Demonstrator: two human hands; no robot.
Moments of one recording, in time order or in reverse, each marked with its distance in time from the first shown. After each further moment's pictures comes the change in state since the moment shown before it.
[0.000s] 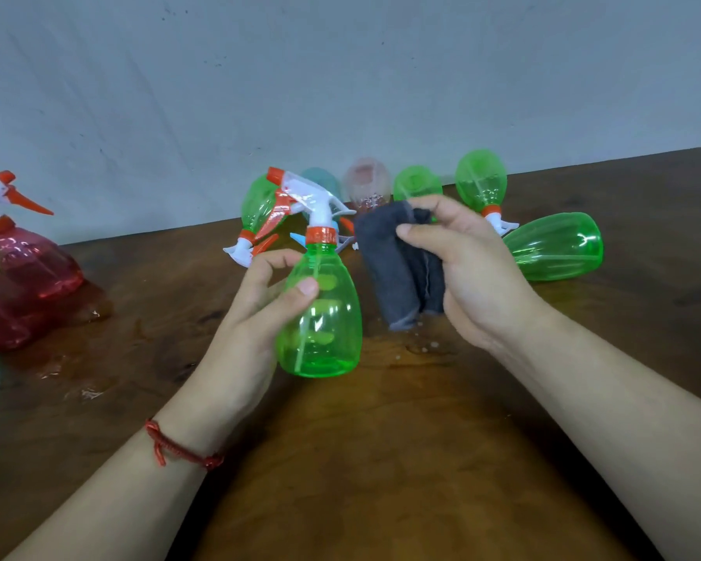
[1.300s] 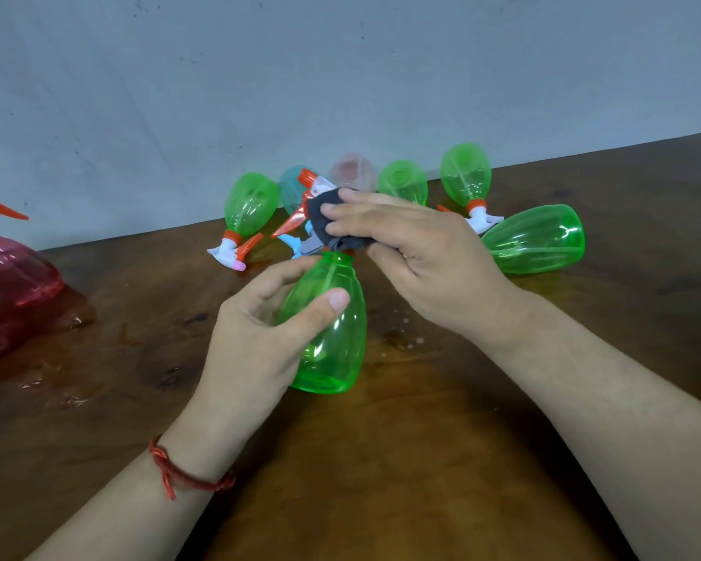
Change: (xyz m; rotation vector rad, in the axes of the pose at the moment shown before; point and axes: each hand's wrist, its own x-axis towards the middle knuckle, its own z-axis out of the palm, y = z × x) left_hand -0.007 -0.003 0.029 0.223 0.181 0.078; right_hand 0.000 -0.007 -0.006 -1.134 -0.284 -0.835
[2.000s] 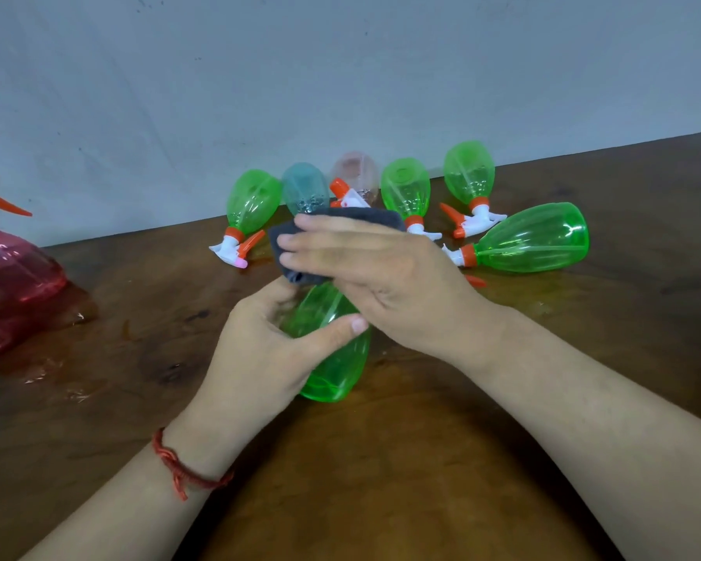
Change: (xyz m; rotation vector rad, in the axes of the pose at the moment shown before) left_hand -0.001 -0.008 -0.006 0.223 -0.090 0.058; right_hand 0.002 -0.025 0.017 0.059 -0.072 -0.163
